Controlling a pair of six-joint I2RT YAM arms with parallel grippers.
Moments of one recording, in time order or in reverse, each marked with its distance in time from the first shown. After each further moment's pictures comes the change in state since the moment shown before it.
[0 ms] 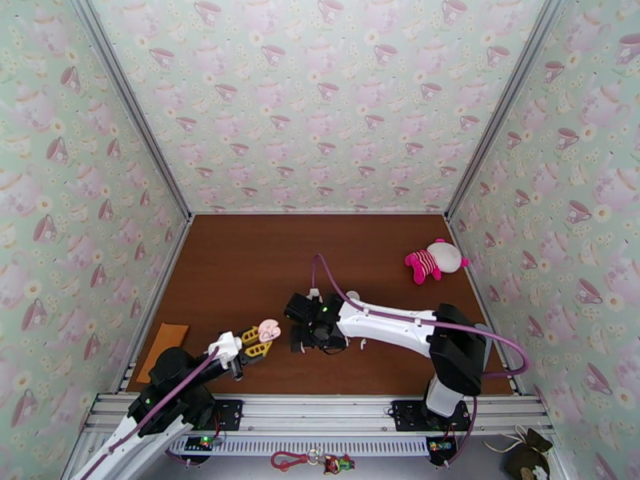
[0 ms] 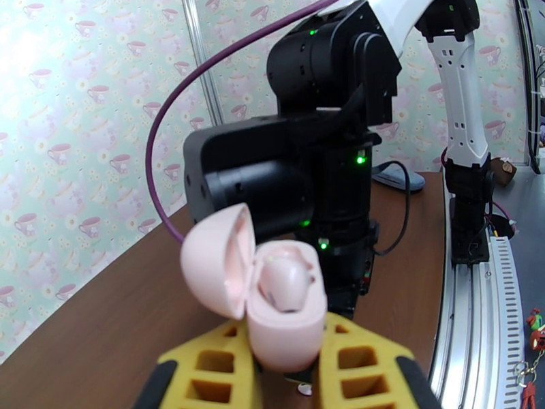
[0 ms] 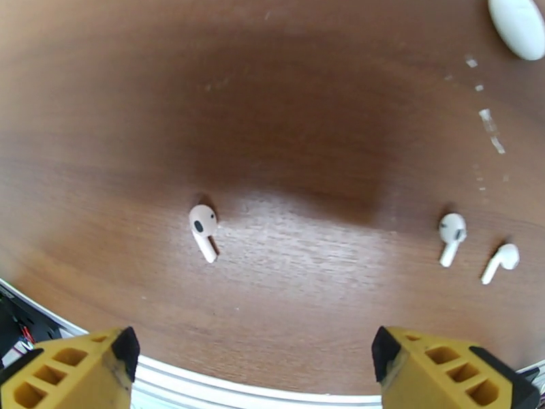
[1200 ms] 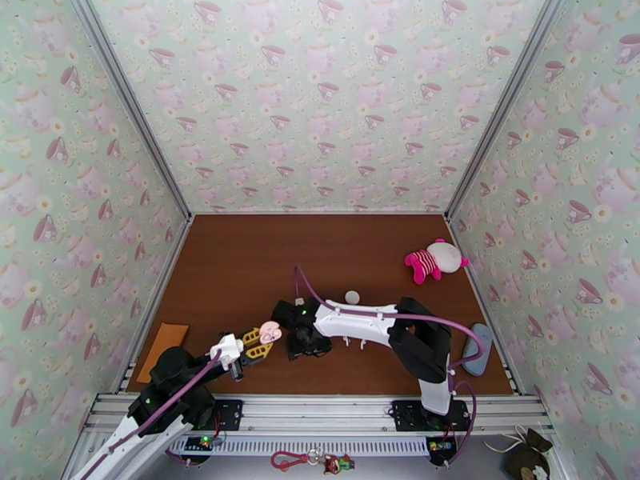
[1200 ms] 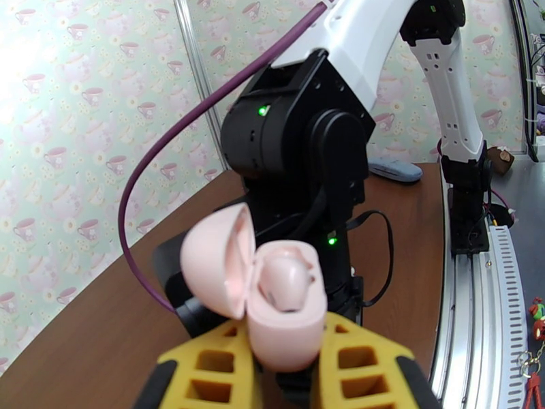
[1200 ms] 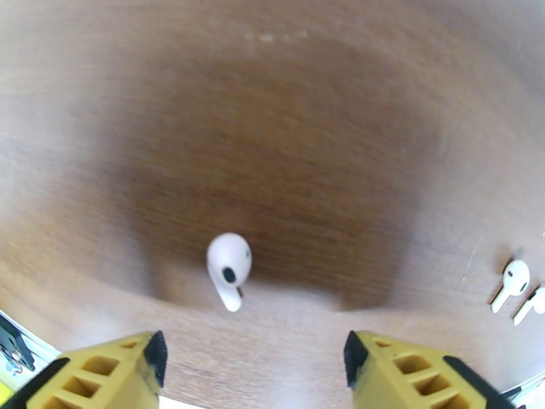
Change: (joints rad) left arm 0.000 0.001 0.000 -0.013 0.012 0.033; right arm 0.029 0.184 0.100 -0.014 -0.021 -0.107
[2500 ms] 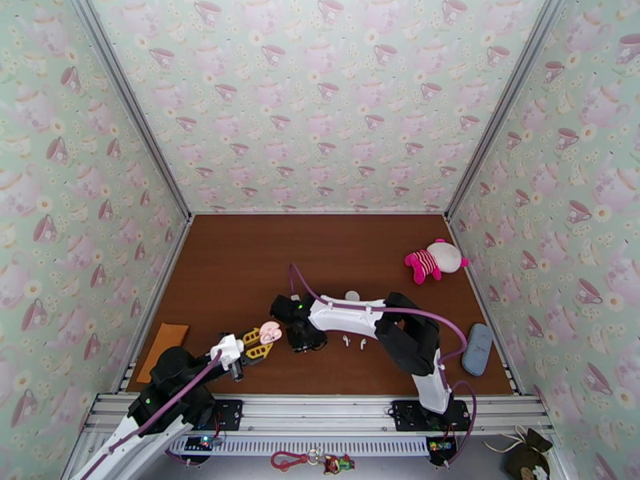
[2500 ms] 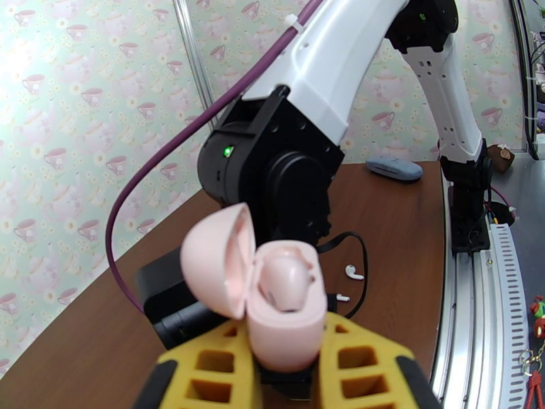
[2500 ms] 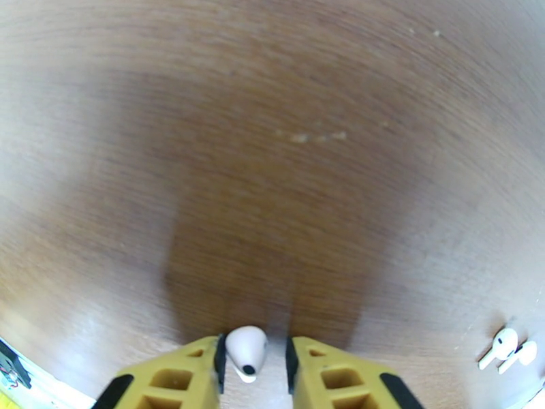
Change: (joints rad) left arm 0.000 0.000 0.000 -0.002 0.000 0.007; right arm -0.040 0.082 0.042 0.031 -0.004 -0.082
